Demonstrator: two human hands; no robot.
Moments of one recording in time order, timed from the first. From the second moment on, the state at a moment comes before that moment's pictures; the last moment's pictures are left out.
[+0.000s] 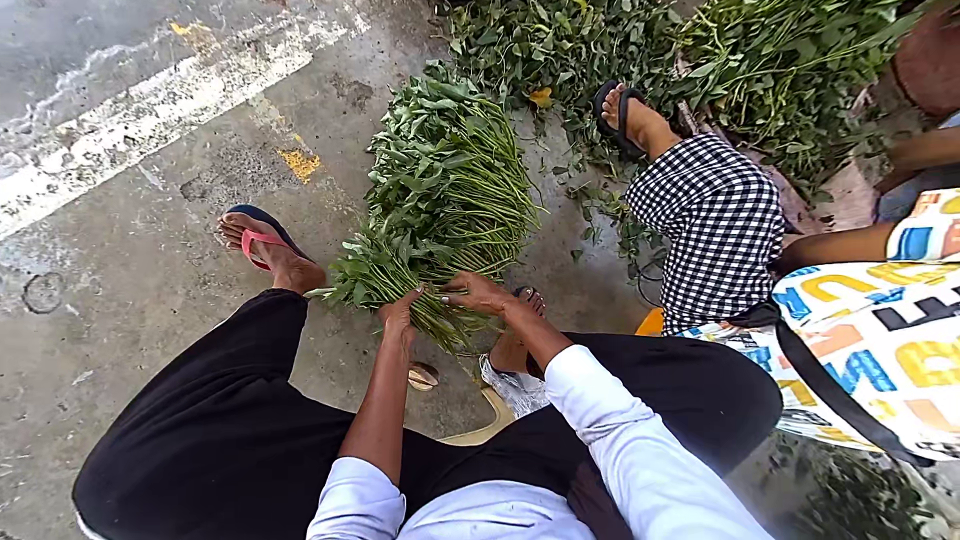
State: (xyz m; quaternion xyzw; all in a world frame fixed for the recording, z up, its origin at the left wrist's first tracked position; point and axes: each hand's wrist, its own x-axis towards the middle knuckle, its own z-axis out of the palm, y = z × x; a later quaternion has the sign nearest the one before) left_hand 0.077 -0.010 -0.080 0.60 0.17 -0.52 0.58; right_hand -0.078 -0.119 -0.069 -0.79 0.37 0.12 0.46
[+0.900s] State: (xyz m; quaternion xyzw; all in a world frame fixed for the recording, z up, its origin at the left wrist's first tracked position) left_hand 0.077 -0.004 -0.082 0.56 0.16 -0.59 0.56; right_hand -0.069 -0.087 -0.070 -0.81 0.39 -0.06 0.43
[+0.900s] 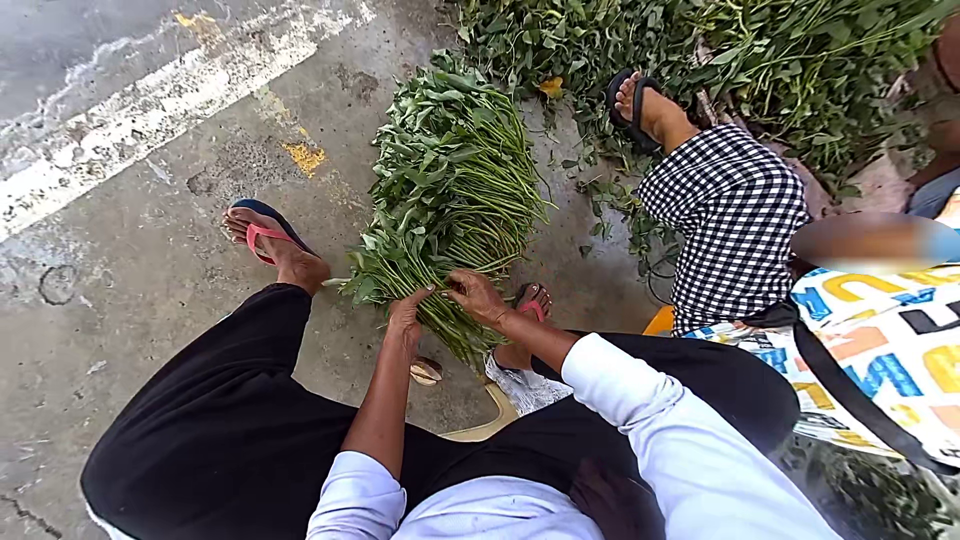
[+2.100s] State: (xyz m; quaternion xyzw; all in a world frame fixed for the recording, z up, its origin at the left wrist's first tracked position) left_hand 0.073 -0.010 -0.092 0.62 0.15 -0.53 0.55; right_hand -0.029 -0.124 -0.071 -0.83 0.42 -0.05 0.36
